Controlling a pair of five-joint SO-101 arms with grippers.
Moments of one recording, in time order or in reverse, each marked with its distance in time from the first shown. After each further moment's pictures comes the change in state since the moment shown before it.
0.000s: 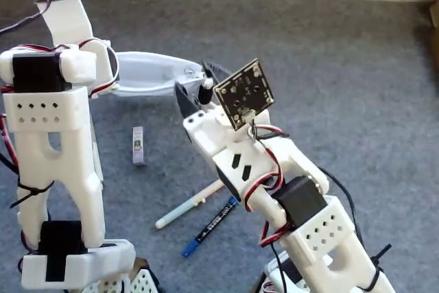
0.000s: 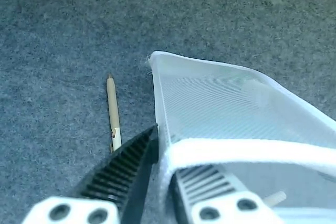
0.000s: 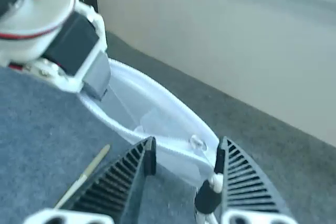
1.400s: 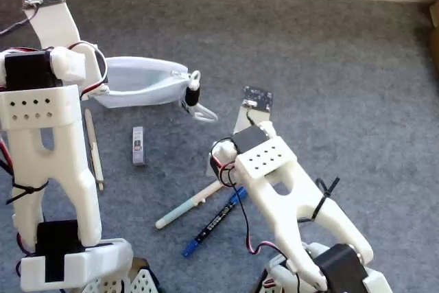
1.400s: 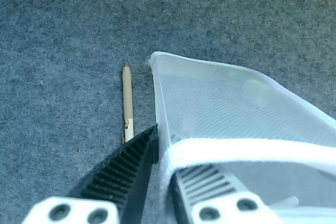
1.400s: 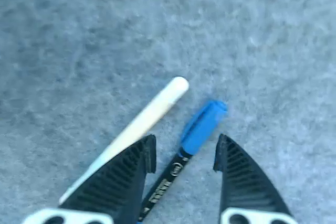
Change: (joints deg) left arm -4.4 0.0 4.3 -1.3 0.0; right arm 6.0 34.8 0.9 32.6 -46.8
